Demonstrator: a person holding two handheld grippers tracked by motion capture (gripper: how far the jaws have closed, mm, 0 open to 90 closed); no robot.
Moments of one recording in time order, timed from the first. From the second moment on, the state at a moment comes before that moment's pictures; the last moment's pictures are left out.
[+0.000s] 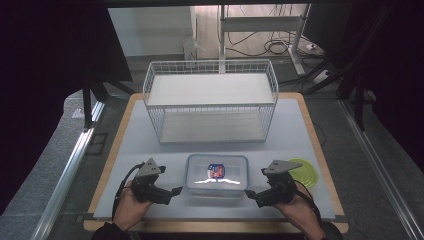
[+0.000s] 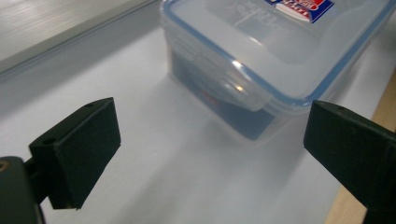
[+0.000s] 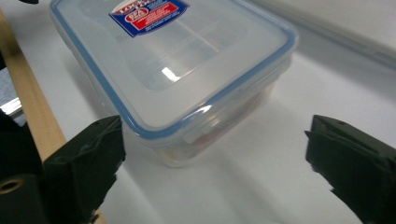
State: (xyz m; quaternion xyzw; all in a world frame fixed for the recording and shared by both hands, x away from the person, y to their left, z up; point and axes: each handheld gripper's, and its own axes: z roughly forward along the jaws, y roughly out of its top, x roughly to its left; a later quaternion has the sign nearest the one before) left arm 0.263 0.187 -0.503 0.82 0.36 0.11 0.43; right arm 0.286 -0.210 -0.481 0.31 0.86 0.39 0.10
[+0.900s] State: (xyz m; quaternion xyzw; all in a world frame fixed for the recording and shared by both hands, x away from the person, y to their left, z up) left arm 0.317 0.157 -0.518 0.81 0.37 -0.11 0.44; right arm 0.330 -0.187 -0.496 0.42 0.82 0.38 -0.10
